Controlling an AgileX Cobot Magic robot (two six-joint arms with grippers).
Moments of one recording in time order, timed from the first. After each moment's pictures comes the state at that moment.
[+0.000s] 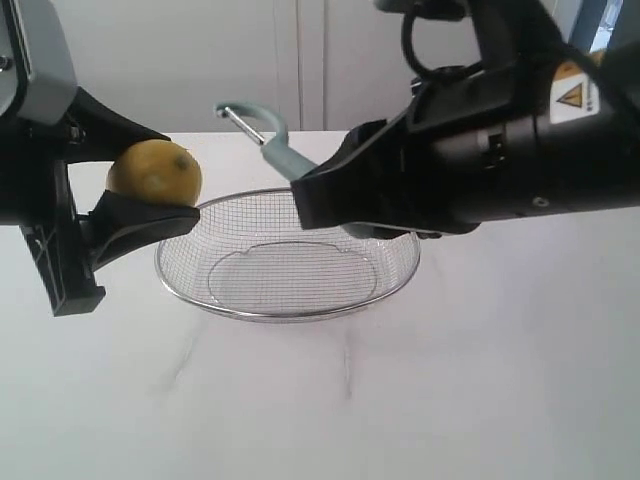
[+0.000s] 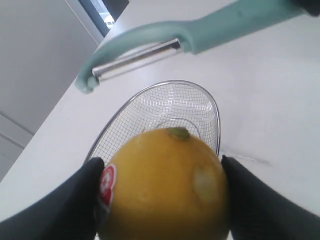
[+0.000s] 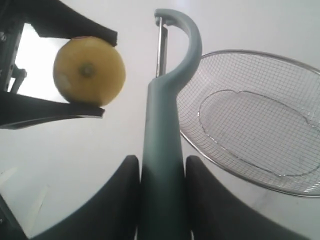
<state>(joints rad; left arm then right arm) -0.45 1.03 -0.79 -0.99 0.54 1.59 0.78 1.11 -1.00 0.23 0.54 0.04</state>
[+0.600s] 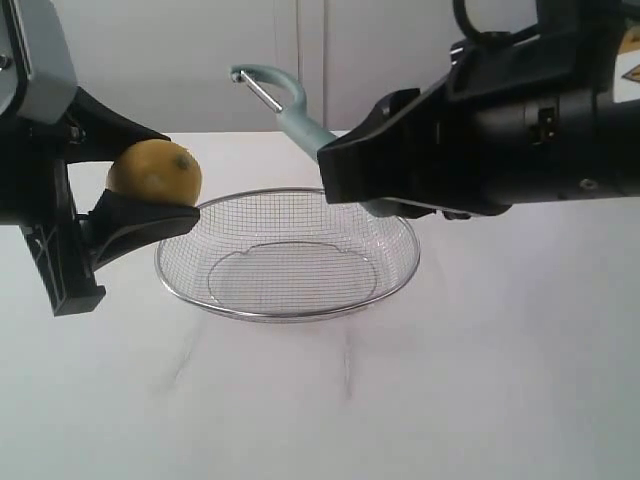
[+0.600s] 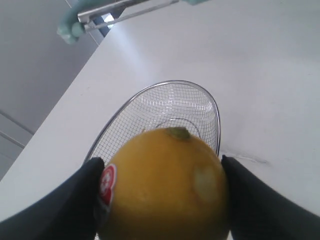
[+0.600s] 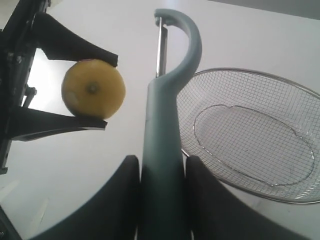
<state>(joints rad) -0.45 1.03 -0.79 -0.99 0.54 1.58 0.78 1.06 -1.00 0.19 0.54 0.09</state>
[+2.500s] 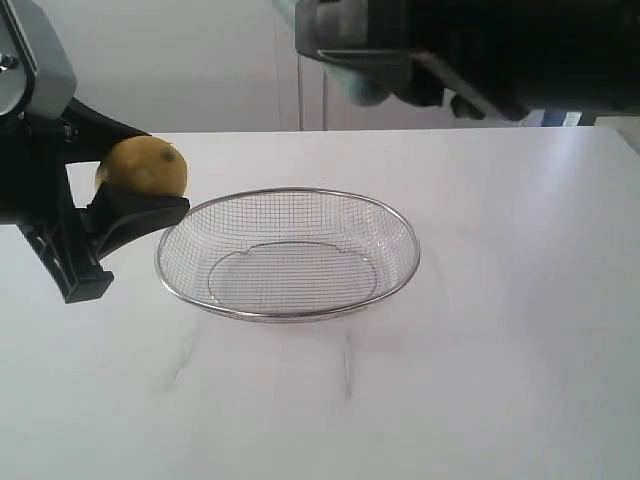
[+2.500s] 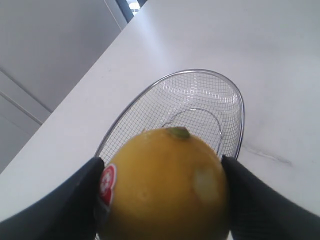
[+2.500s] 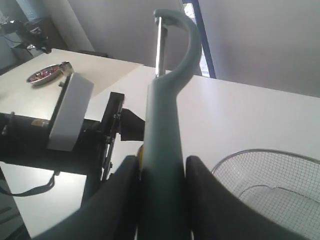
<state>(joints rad) -0.45 1.03 -0.76 -0.96 0.44 1.49 0.78 0.97 -1.00 0.47 0.35 -0.14</state>
